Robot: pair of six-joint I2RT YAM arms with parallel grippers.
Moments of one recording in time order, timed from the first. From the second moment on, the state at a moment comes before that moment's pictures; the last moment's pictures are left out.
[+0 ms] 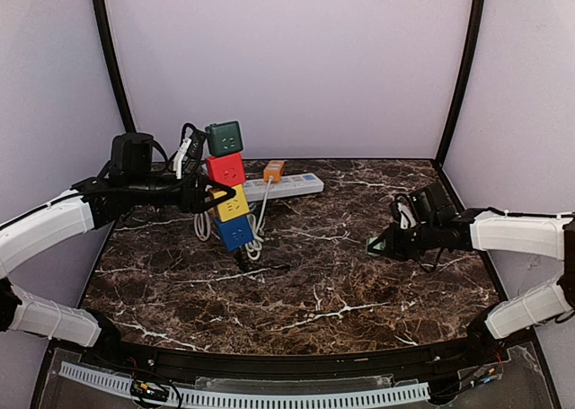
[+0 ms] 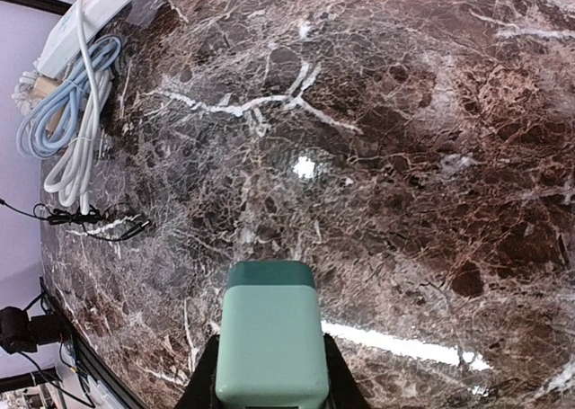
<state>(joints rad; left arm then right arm) -0.51 1.17 0.95 -0.18 0.58 -0.19 0.50 1.27 0.65 -0.25 -0.31 0.66</state>
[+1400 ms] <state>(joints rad) -0.52 1.21 0.89 -0.15 0.48 -0.34 0.55 1.01 0.69 -0.40 -0.23 0.55</state>
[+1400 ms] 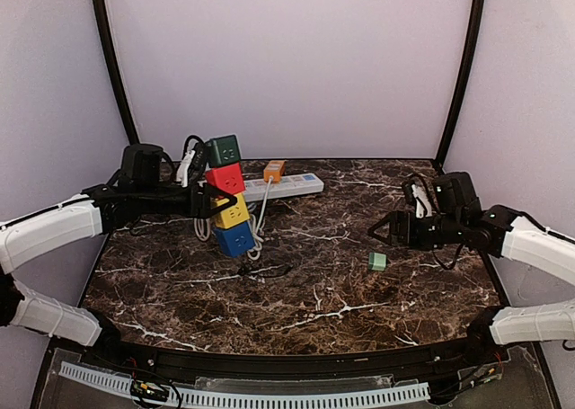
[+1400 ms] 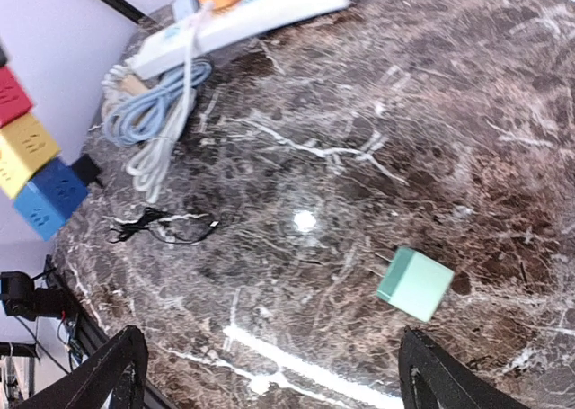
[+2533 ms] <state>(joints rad) -0.59 1.40 0.93 -0.01 0.46 -0.55 1.18 1.65 1.23 -0.27 0.20 0.55</state>
